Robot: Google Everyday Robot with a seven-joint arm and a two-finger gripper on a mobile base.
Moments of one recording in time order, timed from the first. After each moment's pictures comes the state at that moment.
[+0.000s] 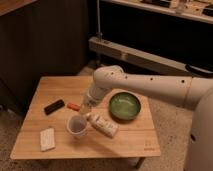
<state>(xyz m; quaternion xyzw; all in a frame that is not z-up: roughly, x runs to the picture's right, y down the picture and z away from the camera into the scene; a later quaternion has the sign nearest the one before) -0.115 0.093 0.719 -0.35 -0.22 0.16 0.89</state>
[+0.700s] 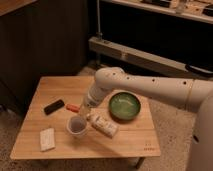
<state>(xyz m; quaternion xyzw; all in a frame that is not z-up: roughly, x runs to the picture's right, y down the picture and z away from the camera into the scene) -0.118 0.102 0.712 -0.36 -0.24 0.16 0.88</state>
